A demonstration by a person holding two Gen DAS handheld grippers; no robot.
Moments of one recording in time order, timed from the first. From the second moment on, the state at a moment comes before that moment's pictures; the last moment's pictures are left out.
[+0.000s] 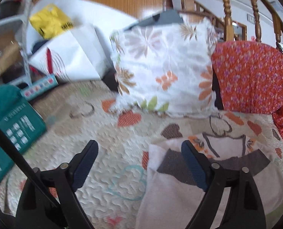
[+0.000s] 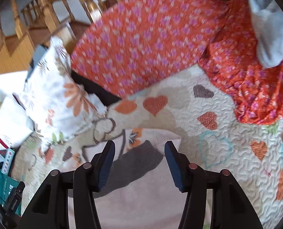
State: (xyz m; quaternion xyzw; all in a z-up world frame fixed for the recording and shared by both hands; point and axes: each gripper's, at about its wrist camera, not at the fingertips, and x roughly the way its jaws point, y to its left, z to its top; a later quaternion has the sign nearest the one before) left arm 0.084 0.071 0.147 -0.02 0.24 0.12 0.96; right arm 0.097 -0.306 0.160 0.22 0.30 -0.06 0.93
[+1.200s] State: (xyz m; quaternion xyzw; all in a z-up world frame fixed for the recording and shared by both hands) left arm 0.006 -0.001 0.088 0.00 0.33 -0.05 0.94; right arm -0.012 -0.305 0.123 0.15 0.34 -0.09 0.92
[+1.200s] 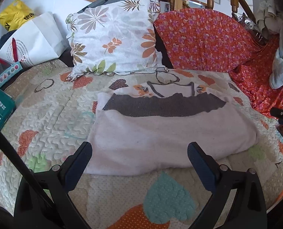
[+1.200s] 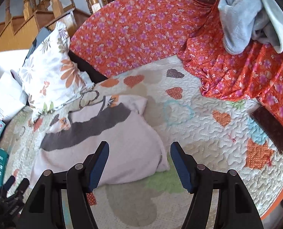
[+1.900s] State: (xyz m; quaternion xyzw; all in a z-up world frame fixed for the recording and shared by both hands) left arm 0.022 0.012 0.077 -0.07 0.38 -0.04 0.92; right arm 0.007 -0.282 0.100 0.12 0.37 -0.09 0.92
